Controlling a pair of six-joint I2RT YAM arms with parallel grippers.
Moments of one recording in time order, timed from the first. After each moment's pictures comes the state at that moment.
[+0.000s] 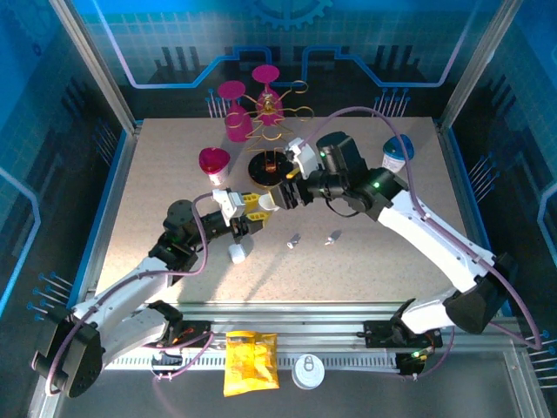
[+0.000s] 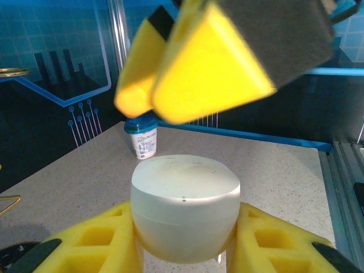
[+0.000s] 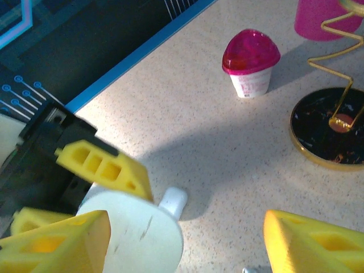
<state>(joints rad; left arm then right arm) -0.45 0.99 0.49 0.53 0.63 0.04 0.71 1.38 1.43 -0.64 -0.31 0.14</state>
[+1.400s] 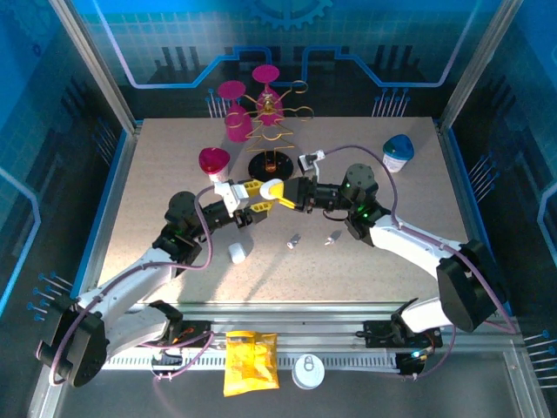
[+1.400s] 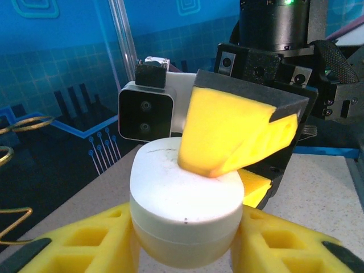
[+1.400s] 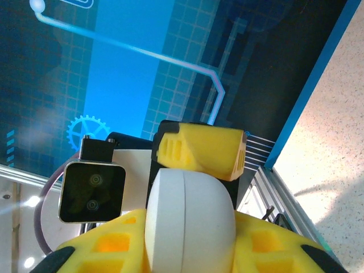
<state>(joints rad) -0.45 1.06 0.57 0.59 0.61 0.12 0.56 1.41 0.83 0.69 -0.91 1.33</state>
